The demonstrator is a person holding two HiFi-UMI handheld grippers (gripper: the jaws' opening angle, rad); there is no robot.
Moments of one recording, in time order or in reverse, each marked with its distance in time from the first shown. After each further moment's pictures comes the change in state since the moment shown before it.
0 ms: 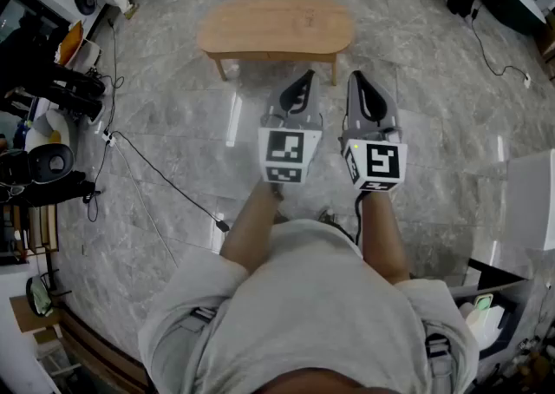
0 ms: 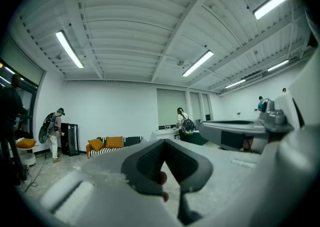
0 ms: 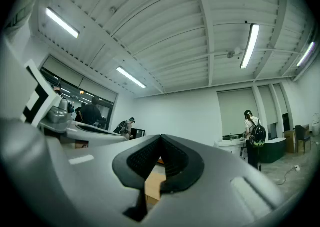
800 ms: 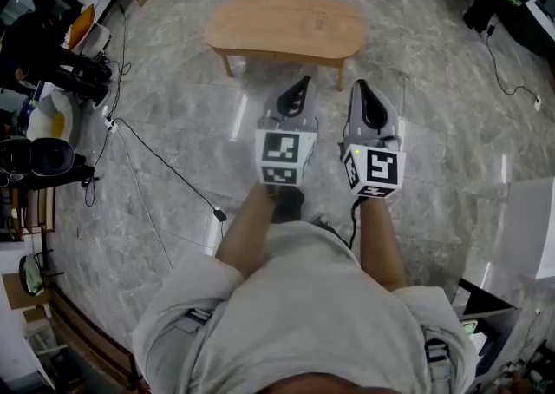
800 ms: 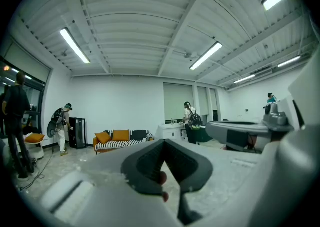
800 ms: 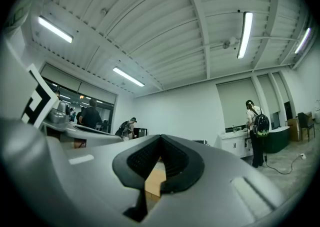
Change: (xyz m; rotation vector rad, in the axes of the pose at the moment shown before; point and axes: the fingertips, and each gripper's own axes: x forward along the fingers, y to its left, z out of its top) left arm 0.040 0.015 -0.032 -0.031 0.070 0.062; right arm 0.030 -0.033 -0.040 0.078 0.027 0.005
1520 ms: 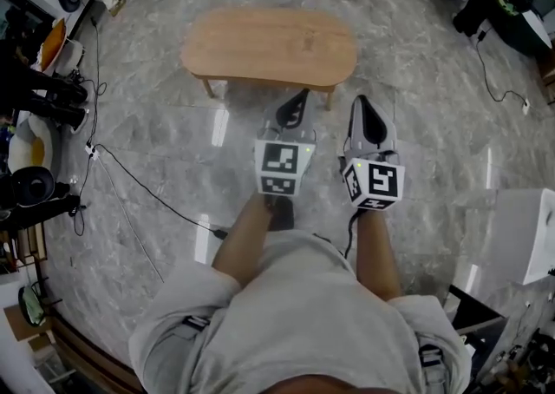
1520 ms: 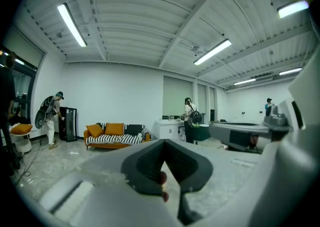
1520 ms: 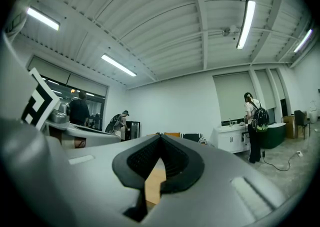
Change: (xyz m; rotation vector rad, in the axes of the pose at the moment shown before) left arm 0.164 0.096 -0.020 -0.063 0.059 -0.083; right arm 0.170 -0.047 -0.049 0.020 0.090 -0.069
